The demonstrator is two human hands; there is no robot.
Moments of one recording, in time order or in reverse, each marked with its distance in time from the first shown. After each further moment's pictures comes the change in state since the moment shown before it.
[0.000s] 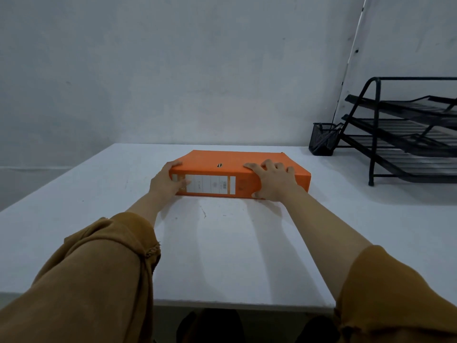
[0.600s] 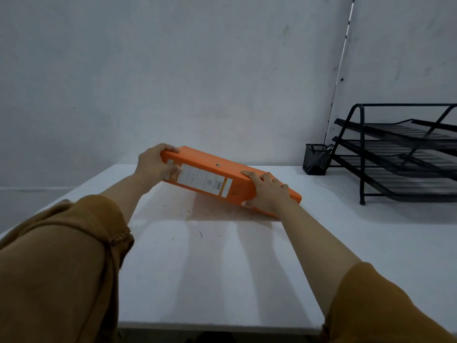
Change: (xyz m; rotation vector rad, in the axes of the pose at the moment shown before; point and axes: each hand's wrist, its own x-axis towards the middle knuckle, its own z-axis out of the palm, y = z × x) left_hand 0.009 0.073 -0.050 0.072 0.147 0.262; right_hand -0.004 -0.002 -0.025 0.279 0.002 0.074
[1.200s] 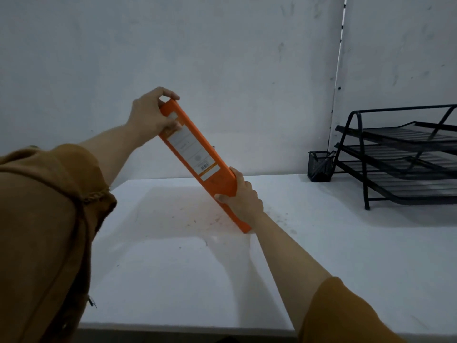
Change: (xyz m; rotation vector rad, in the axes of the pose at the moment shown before) left_hand 0.014 0.112 -0.062 0.172 0.083 0.295; right_hand -0.008 -0.061 0.012 0.620 0.160 0.007
